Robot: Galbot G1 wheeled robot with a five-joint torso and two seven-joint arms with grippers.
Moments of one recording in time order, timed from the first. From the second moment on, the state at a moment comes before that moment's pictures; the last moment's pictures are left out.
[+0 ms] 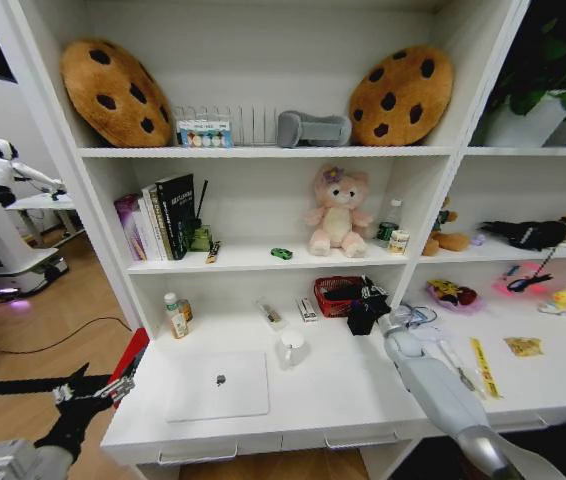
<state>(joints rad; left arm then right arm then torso) 1.96 -1.30 -1.05 -2.41 -0.54 0.23 0.00 -0.63 1.04 0.17 0.95 0.50 0.46 -0.11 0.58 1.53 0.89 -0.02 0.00</state>
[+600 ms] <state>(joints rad) 1.96 -1.31 -1.05 -2.41 -0.54 0.23 0.00 -0.85 0.94 0.23 1.31 0.52 0.35 -0.02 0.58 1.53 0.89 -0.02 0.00</state>
